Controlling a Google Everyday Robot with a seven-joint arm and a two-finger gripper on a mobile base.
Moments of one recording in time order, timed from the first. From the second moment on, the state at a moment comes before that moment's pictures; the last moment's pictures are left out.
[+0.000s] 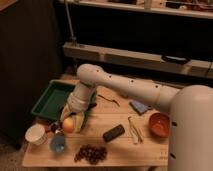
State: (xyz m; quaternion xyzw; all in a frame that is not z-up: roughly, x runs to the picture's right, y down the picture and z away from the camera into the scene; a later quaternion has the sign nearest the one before) arm -0.173 0.150 0.669 -0.40 -0.43 -0.24 0.77
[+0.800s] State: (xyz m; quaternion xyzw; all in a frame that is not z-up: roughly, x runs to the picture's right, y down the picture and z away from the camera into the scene) arm -0.244 0.173 0.650 -0.43 -0.56 -0.30 0.65
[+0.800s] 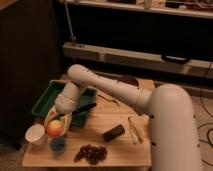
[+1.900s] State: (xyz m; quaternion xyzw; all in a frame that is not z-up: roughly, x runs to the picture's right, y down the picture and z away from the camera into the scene) arm -0.251 0.227 0.656 -0.47 -0.52 -0.36 0.61
